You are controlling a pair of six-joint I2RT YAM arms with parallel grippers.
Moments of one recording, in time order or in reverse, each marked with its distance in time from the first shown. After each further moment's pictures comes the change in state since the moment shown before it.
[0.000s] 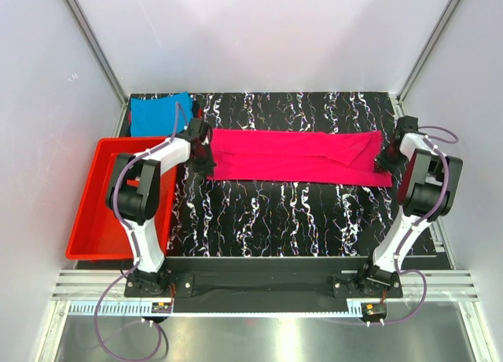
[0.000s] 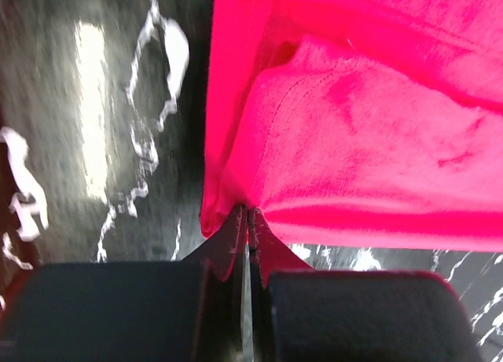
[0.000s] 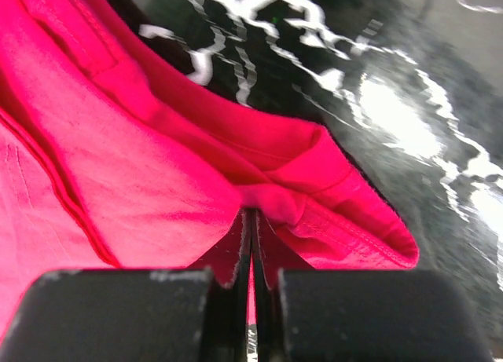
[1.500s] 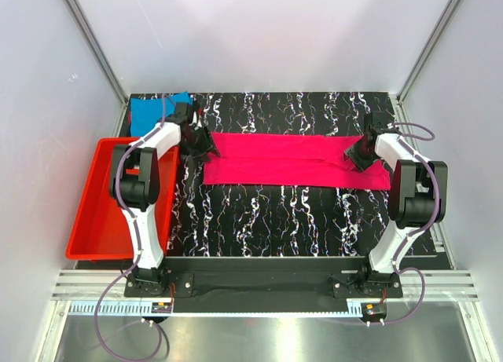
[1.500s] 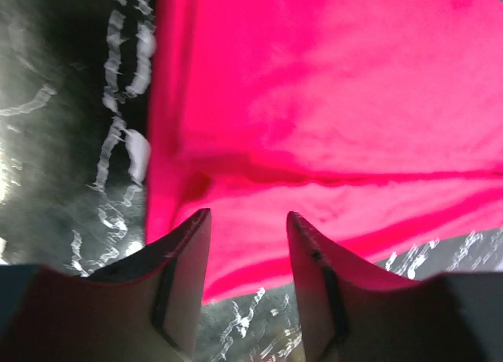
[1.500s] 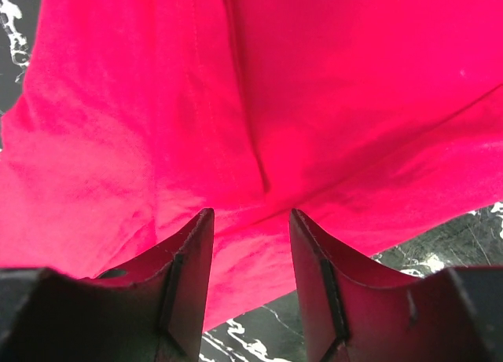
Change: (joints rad) left arm 0.127 0.127 0.216 -0.047 0.298 -0.022; right arm 0.248 -0.156 -0.097 0.012 0.036 0.289
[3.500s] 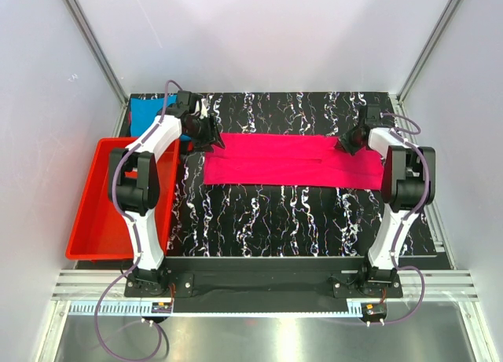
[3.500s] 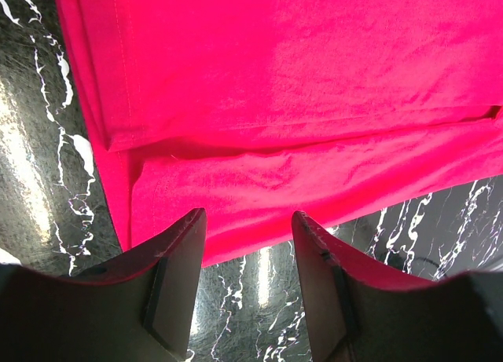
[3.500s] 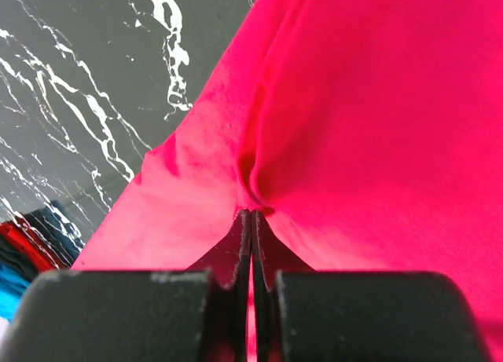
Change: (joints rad) left arm -0.044 -0.048 0.120 -0.107 0.034 0.150; right arm 0.010 0.189 0.124 0.236 -0.188 0.048
